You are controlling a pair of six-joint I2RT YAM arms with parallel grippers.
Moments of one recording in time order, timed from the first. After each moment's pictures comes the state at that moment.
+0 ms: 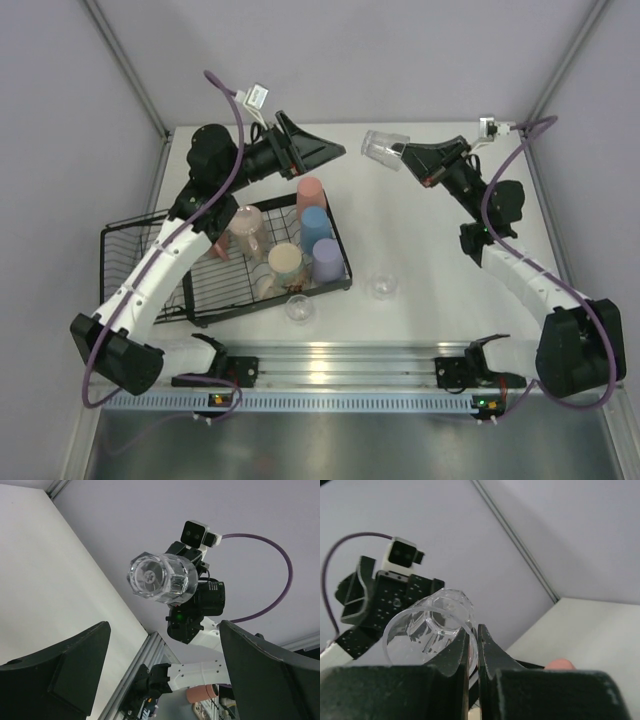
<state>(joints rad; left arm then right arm) -0.46 1.25 1.32 0.05 0.61 -0.97 0.26 1.24 0.79 0.98 -0.54 0.99</state>
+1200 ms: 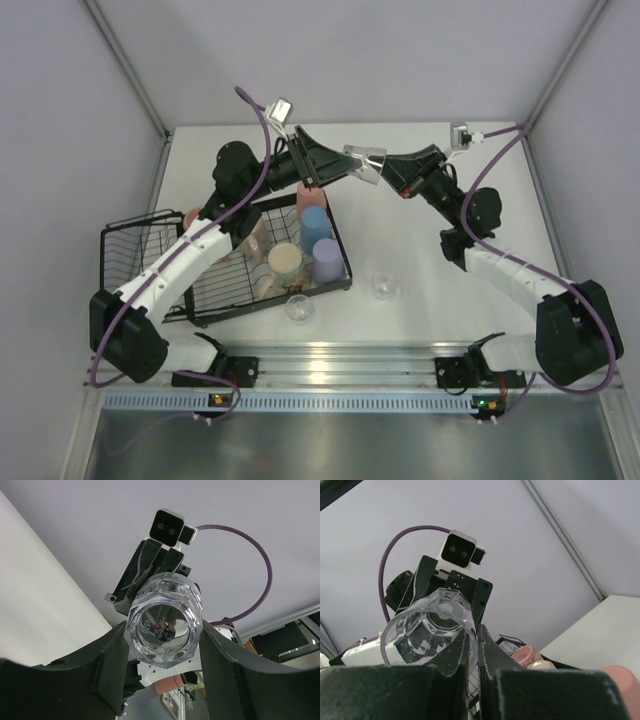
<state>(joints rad) -0.53 1.33 1.16 0.42 0.66 -1.20 0.43 1.30 0.76 1.19 -0.50 1.07</state>
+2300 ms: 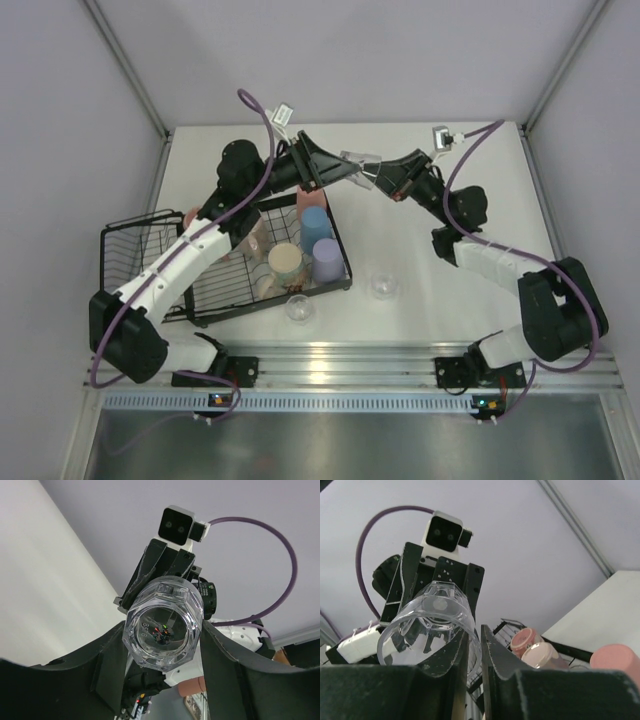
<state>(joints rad) -0.52 1.33 1.16 0.31 0.61 -1.08 0.42 1.42 0.75 1.27 -0.54 1.12</state>
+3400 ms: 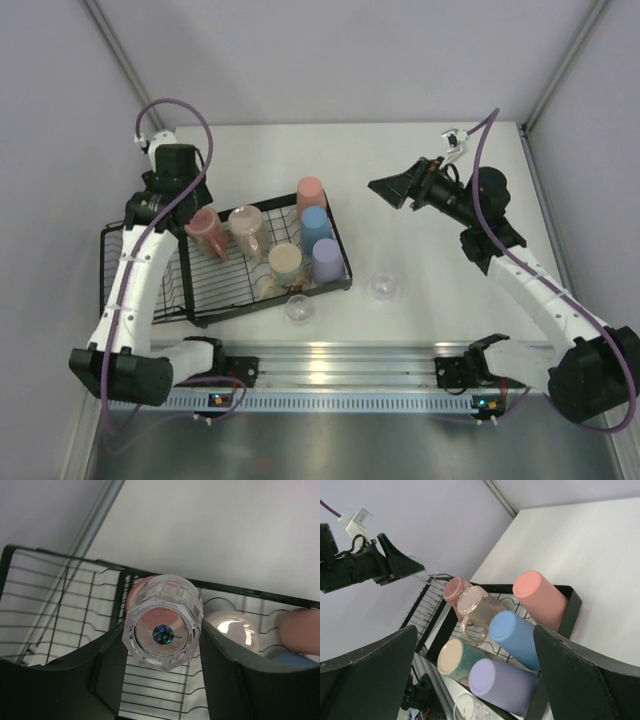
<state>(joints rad) -0.17 1.17 1.37 -0.84 -0.49 -0.39 0.36 1.10 0.85 0.32 -0.52 0.72</state>
